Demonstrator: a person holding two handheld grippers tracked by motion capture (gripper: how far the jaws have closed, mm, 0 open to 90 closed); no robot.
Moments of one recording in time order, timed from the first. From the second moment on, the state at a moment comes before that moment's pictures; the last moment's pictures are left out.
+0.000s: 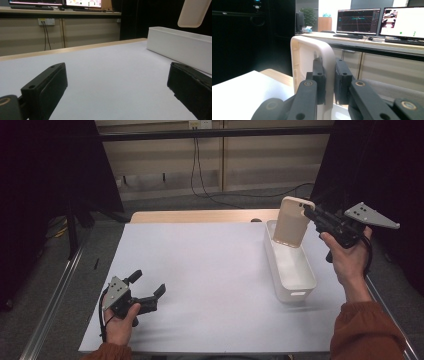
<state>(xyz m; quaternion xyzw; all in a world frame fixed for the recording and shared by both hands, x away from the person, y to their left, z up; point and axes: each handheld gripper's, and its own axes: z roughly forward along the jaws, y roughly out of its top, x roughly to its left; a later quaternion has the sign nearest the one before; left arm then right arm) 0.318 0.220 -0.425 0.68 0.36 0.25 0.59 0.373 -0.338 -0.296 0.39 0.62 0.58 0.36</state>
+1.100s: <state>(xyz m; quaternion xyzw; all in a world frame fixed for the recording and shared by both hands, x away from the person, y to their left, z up) 0.320 0.220 -0.426 0.68 0.36 0.25 0.59 0.422 -0.352 -0.321 0.41 0.62 0.56 0.36</state>
